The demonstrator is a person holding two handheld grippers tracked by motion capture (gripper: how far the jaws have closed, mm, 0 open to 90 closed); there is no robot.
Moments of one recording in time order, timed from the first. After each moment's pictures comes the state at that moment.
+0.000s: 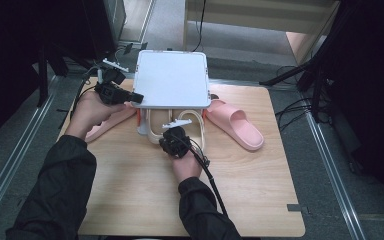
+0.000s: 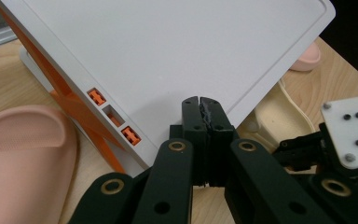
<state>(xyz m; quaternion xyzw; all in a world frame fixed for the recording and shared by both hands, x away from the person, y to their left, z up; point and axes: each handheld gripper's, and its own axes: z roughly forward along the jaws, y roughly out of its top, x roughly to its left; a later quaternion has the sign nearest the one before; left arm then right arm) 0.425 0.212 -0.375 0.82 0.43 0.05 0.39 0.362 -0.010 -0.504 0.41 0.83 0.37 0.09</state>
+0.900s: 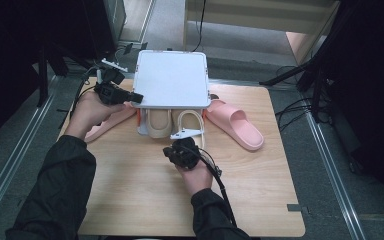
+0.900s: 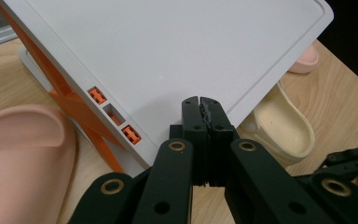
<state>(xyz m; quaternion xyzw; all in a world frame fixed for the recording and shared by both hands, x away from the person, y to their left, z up) 0.425 0.214 -0.376 0.81 0.43 0.04 0.39 0.321 -0.045 -0.491 0.37 0.83 0.41 0.06</state>
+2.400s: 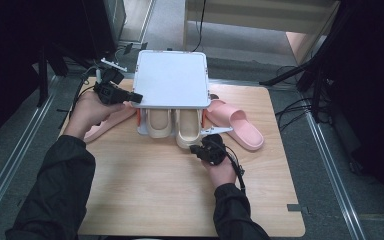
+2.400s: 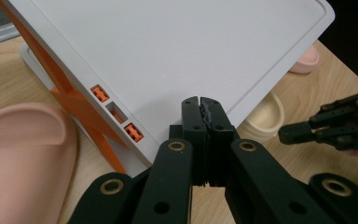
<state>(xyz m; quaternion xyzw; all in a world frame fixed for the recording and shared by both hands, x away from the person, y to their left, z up) 0.425 0.215 -0.375 0.81 0.43 0.04 0.39 0.355 -0.116 -0.509 0.43 0.81 0.39 0.06</state>
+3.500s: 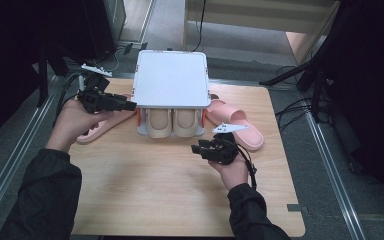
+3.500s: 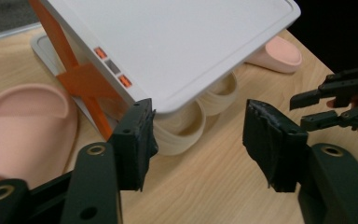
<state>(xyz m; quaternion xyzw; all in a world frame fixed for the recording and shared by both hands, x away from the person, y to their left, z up) 0.379 0.237 -0.363 0.80 0.44 0.05 0.41 0.339 -0.145 -0.473 0.37 0.81 0.46 0.04</state>
